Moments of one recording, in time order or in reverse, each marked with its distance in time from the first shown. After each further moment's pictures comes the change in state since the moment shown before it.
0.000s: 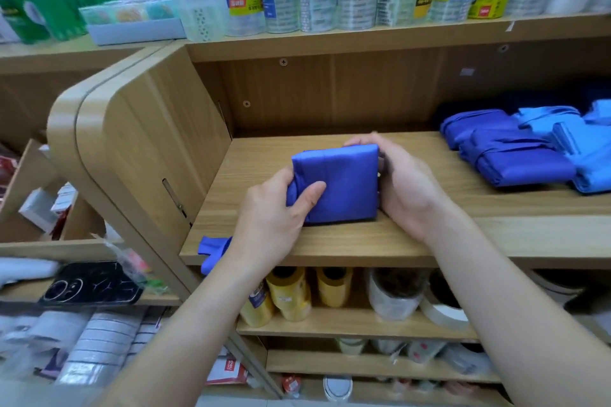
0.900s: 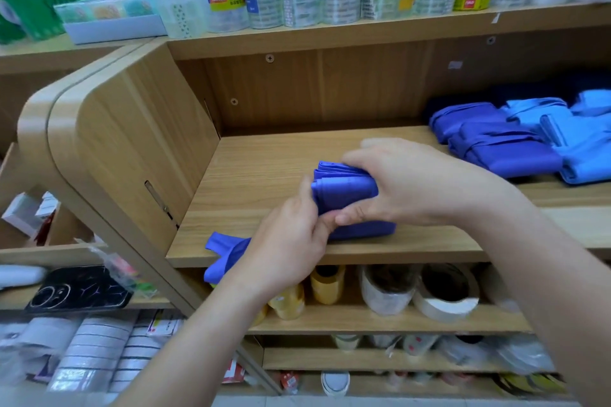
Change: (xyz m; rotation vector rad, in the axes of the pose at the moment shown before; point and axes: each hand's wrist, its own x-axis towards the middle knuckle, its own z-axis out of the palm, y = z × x) left_hand -0.017 0.025 0.011 0.080 -0.303 0.078; right_hand -0.029 -0.055 -0.009 -1.531 -0.321 -0.303
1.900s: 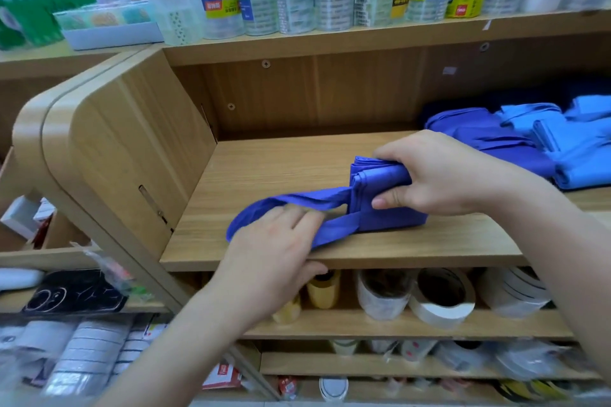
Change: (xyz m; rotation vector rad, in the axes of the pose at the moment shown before) left_hand -0.019 0.000 -0.011 0.662 -0.079 0.208; right_hand -0.012 0.042 -0.005 0.104 0.093 -0.009
